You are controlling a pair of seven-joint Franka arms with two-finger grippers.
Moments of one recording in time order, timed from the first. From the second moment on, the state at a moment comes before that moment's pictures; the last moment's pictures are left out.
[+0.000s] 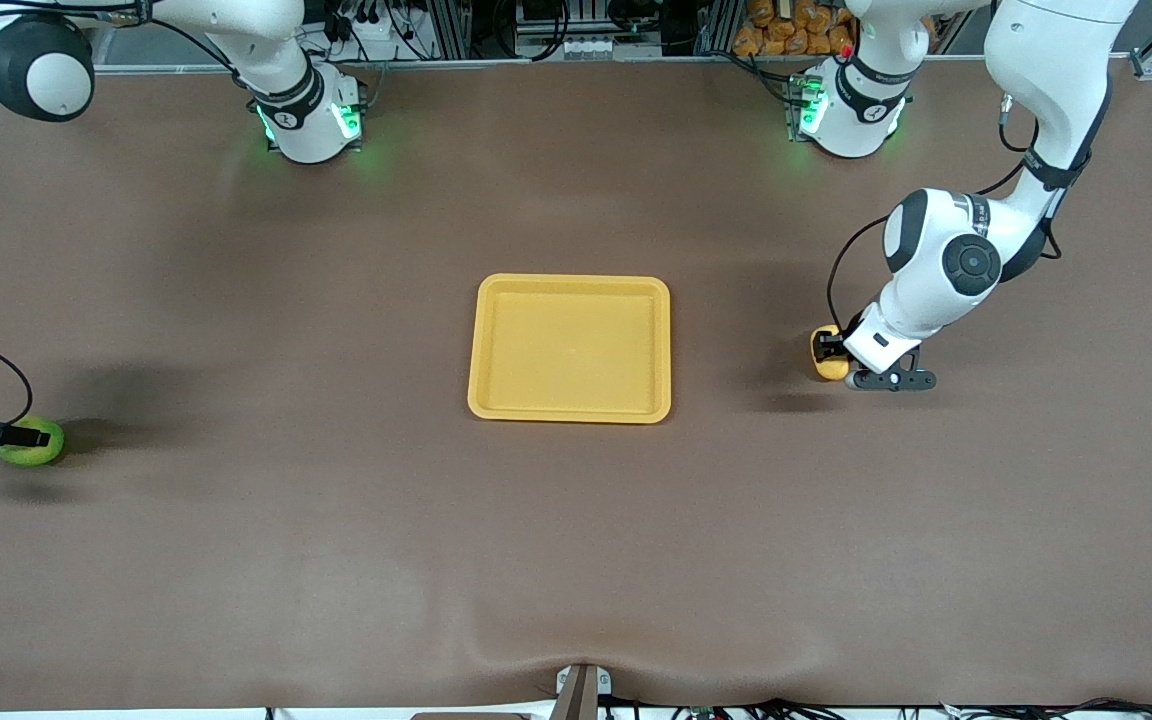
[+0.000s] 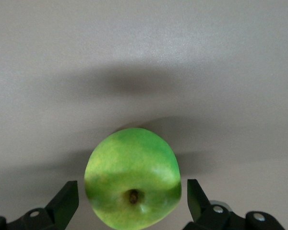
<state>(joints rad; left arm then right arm) 0.12 0.30 -0.30 -2.35 0.02 2.64 -0.18 -0.52 0.90 -0.02 -1.21 -0.01 2.01 -0.38</state>
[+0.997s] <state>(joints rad) -0.02 0.30 -0.40 -2.13 0.02 2.45 -0.35 -0.52 0.92 -0.02 -1.22 -0.01 1.99 -0.36</state>
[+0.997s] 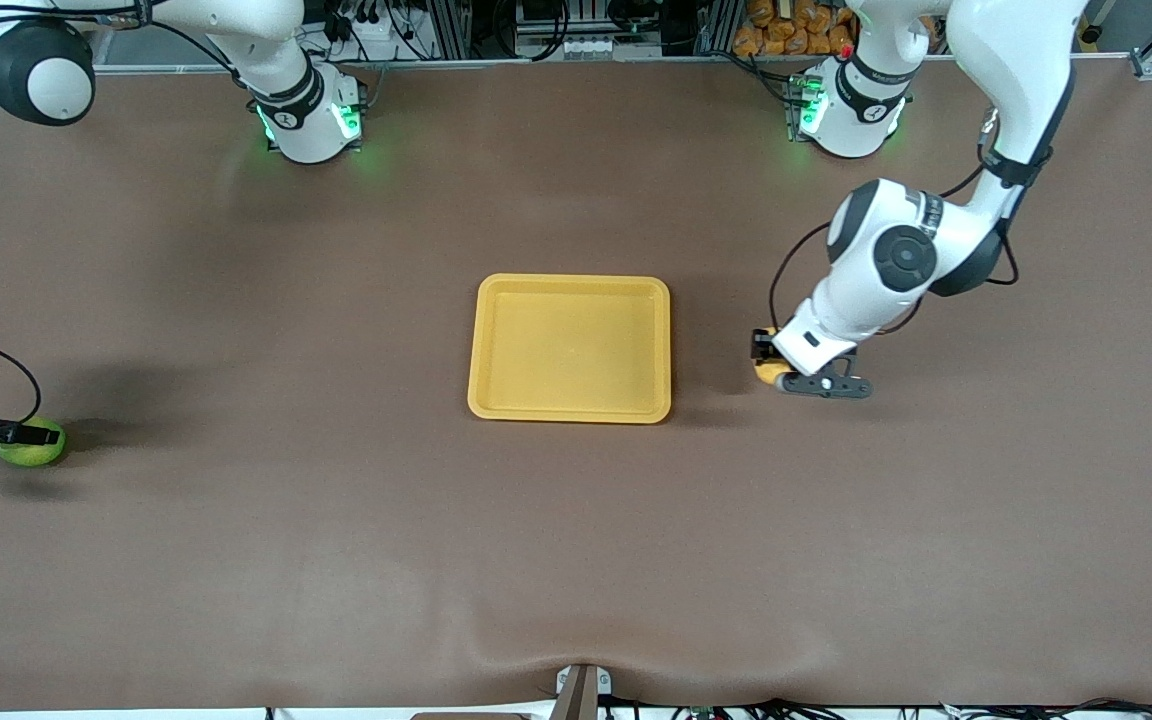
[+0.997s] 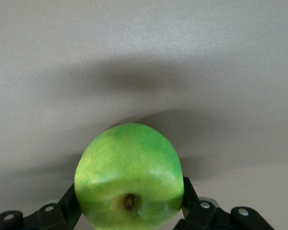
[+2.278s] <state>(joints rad) -0.29 0.54 -0.39 -1.83 0.16 2.39 -0.63 -0.40 0.69 0.01 -1.18 0.00 1.54 -0.28</state>
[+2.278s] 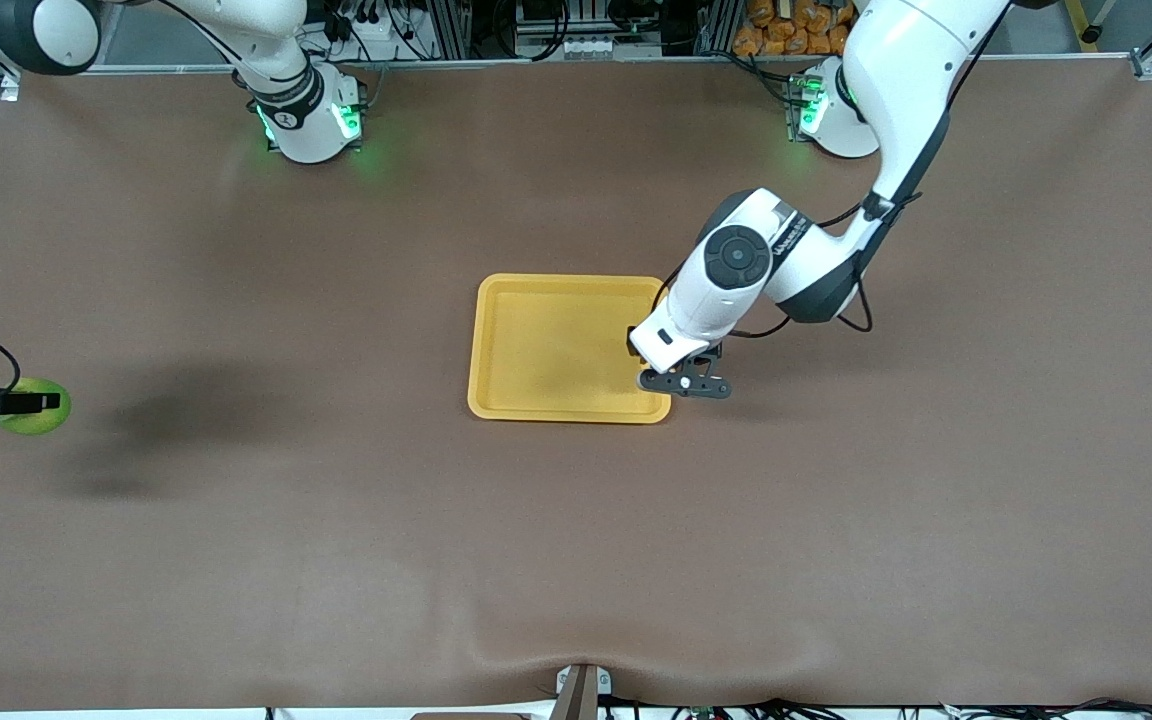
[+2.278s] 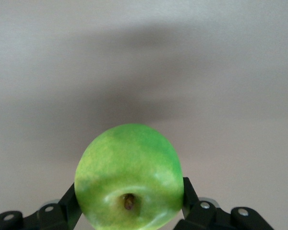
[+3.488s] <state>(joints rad) -0.33 0.64 -0.38 -1.78 0.18 2.38 -0.68 -0.20 0.45 0.03 -1.41 0.04 1.45 -0.09</state>
